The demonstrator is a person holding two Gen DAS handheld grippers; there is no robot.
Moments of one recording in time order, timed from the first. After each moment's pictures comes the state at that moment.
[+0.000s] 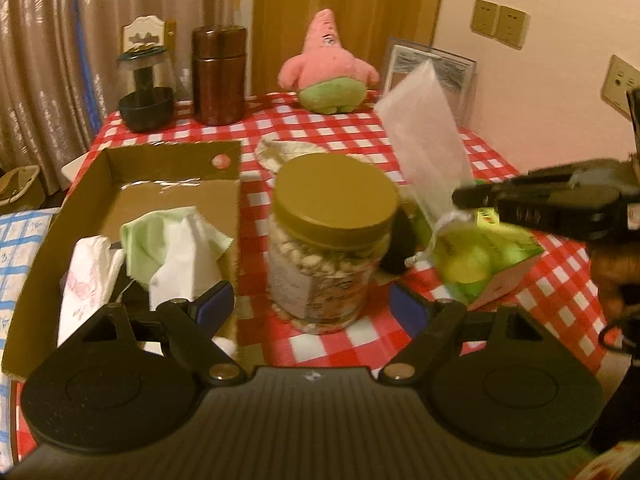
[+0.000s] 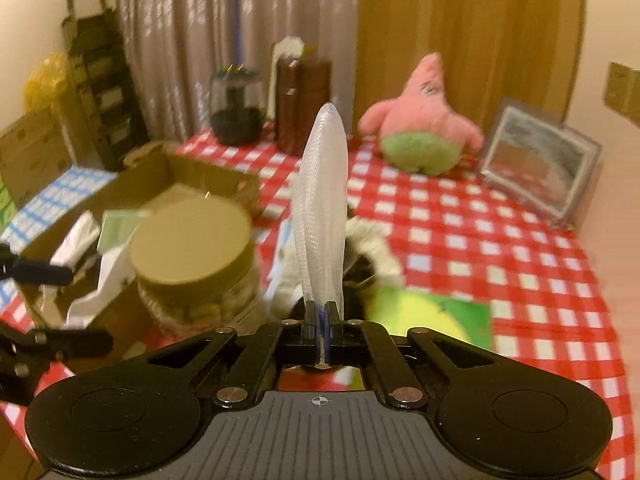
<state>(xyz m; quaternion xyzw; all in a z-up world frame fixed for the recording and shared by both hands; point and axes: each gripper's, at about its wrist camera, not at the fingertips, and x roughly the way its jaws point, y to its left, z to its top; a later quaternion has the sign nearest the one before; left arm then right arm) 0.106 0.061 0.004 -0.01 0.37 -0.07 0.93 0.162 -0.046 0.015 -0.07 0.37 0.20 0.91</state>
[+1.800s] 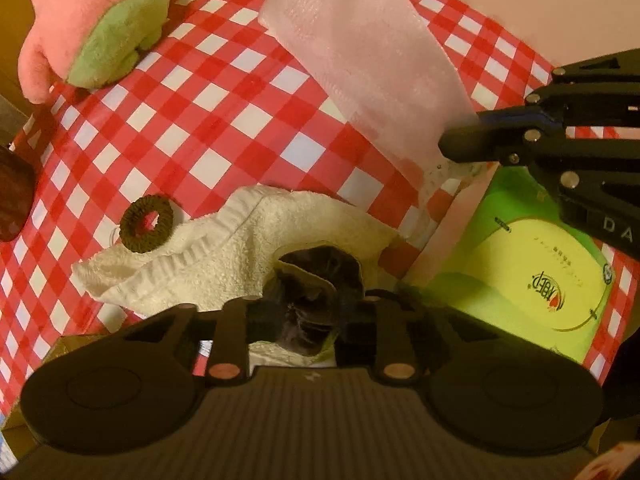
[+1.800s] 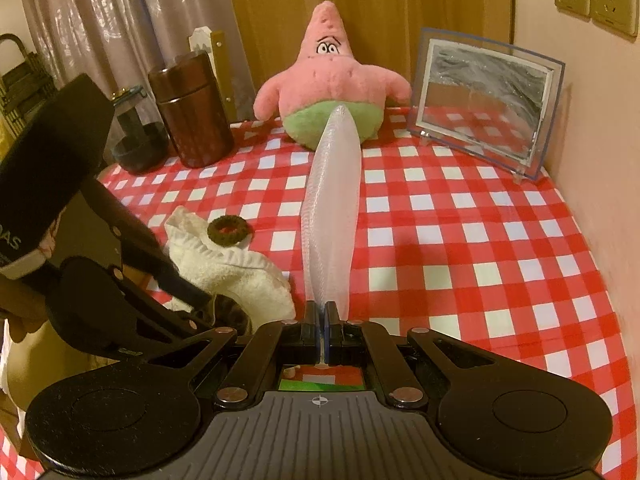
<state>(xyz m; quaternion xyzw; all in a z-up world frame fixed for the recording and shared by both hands) 0.380 -0.065 -0.043 0.22 0.57 -0.28 0.74 0.286 -0.138 0.011 0.03 0.43 0.14 0.89</state>
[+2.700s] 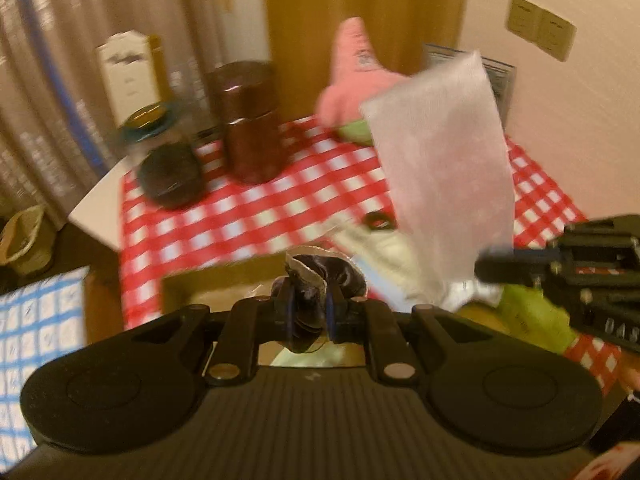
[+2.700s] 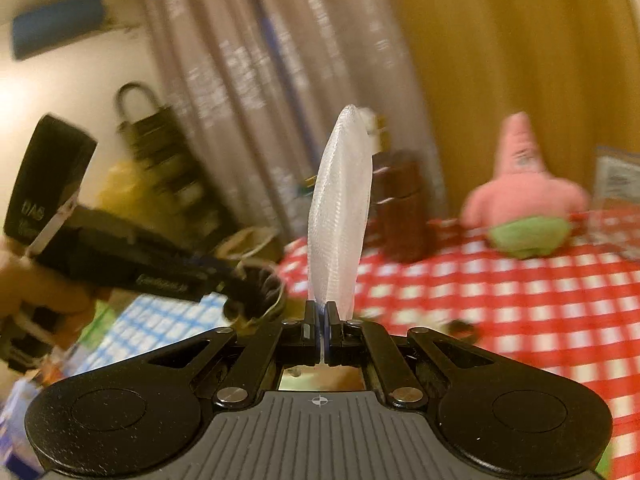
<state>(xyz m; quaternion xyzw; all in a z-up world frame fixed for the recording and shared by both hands) 0.263 0.160 0.115 0.06 0.44 -0.08 0.89 0.241 -0.010 0.110 0.09 0.30 0.30 0.90</state>
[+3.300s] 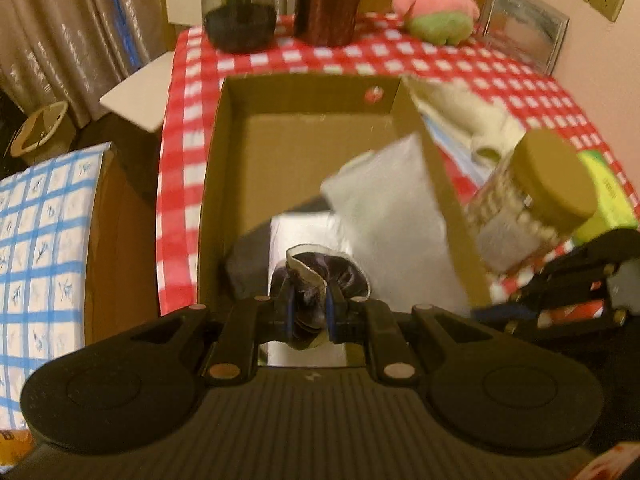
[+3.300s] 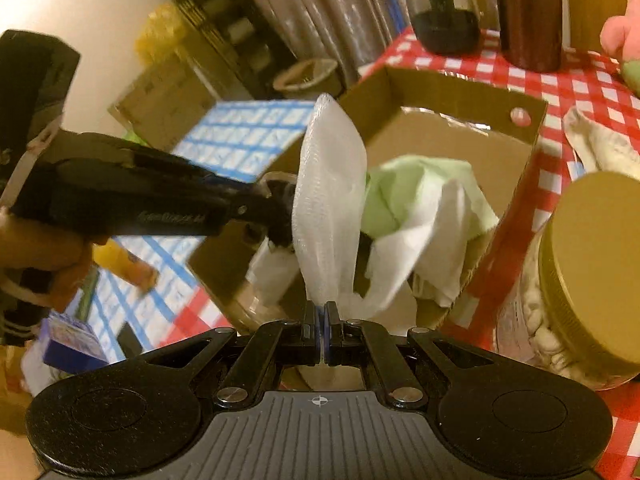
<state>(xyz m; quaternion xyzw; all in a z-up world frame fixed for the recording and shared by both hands) 0.162 0.244 -0.003 0.00 0.51 -0.03 0.86 0.194 0.136 0.002 0.02 0.51 0.40 0.76</state>
